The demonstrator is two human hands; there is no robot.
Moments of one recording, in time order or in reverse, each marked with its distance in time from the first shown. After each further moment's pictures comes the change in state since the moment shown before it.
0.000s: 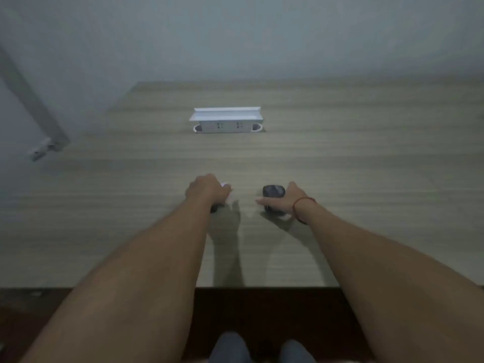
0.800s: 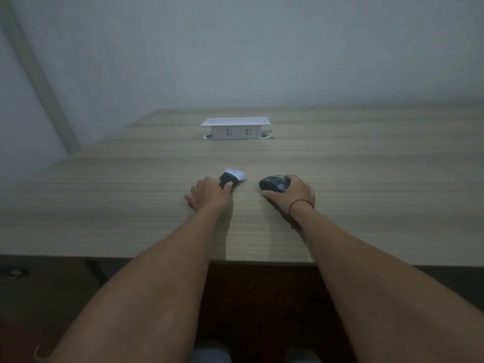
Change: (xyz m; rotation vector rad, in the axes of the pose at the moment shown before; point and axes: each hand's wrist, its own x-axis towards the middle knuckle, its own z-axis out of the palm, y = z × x) left_hand -0.001 -0.037 0.088 -0.303 0.426 -0.055; right_hand 0.011 0.036 0.065 0.159 0.444 -0.309
